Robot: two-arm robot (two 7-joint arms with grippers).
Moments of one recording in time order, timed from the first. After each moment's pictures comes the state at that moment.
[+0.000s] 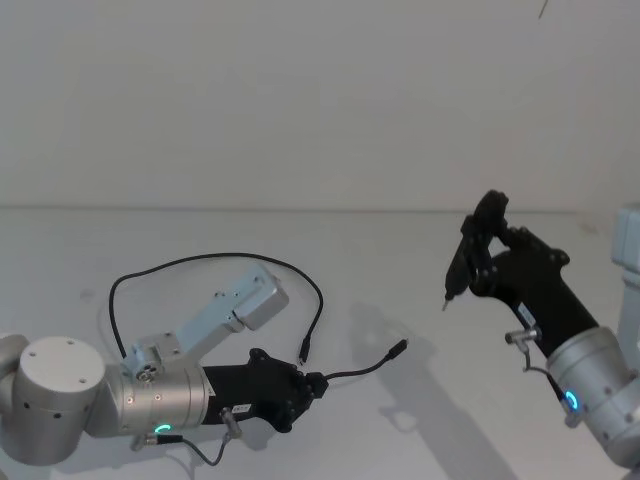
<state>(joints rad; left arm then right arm) -0.52 0.47 0.69 -1.49 -0.40 0.37 -0.63 0.08 0.29 -0.20 -1.82 0.35 0.08 0.10</state>
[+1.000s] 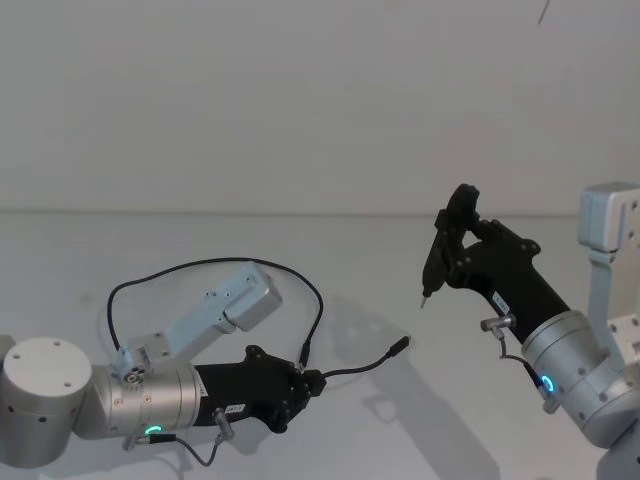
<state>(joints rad) -0.52 0.50 0.68 -1.52 -0.41 0.34 -0.64 0.15 0.25 -0.22 -1.77 0.34 0.14 0.14</state>
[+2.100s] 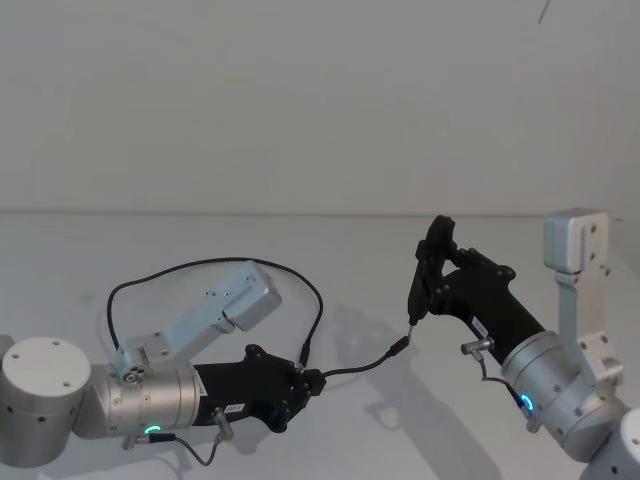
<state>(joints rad) -0.52 0.50 0.68 -1.53 -0.41 0.34 -0.64 0.15 0.23 -0.24 -1.69 0.30 0.15 0.17</state>
